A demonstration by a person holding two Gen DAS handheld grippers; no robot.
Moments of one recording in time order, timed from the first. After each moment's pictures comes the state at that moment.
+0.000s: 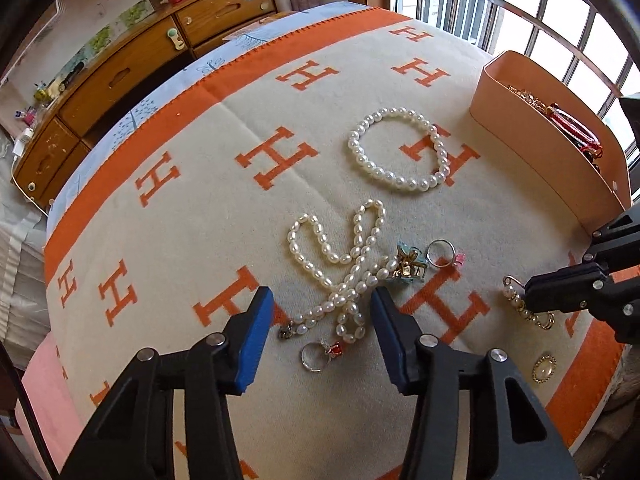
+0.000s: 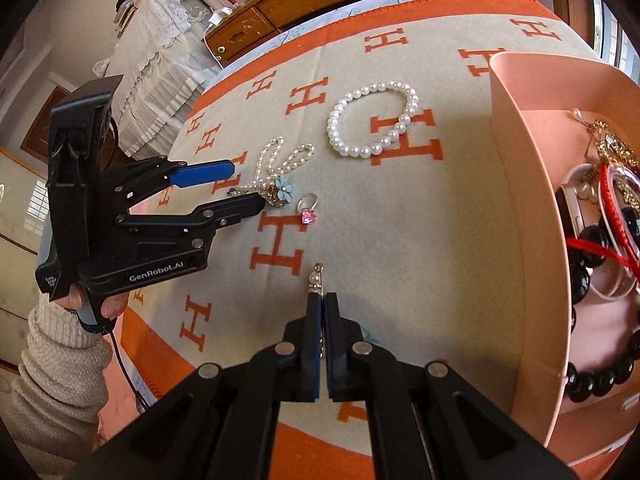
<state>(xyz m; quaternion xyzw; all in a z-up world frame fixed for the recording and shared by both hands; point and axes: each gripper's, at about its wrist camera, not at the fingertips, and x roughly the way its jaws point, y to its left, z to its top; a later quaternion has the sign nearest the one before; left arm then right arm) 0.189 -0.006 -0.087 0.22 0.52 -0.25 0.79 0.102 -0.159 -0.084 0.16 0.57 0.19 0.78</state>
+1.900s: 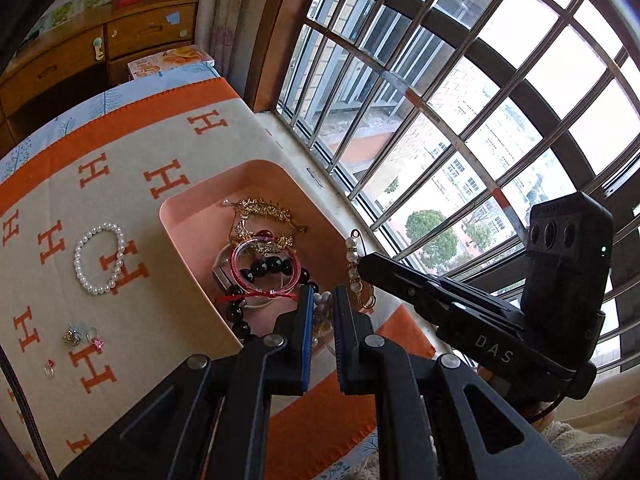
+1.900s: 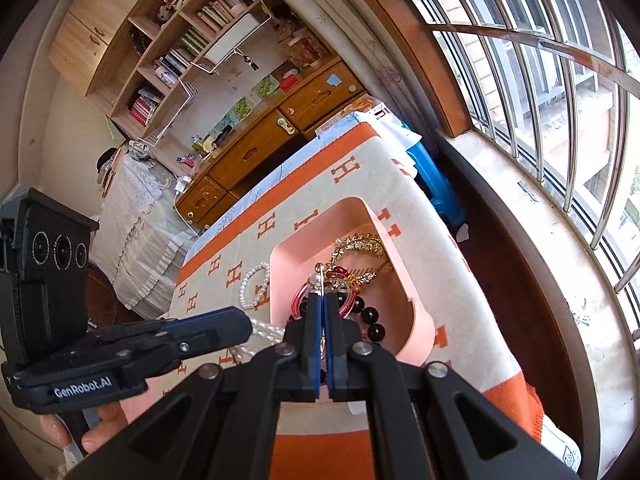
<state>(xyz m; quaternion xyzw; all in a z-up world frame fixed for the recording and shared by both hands) 0.102 -0.202 0.009 0.03 0.52 -0.36 0.77 0.023 -0.349 -0.005 0.30 0.38 0.05 0.87</state>
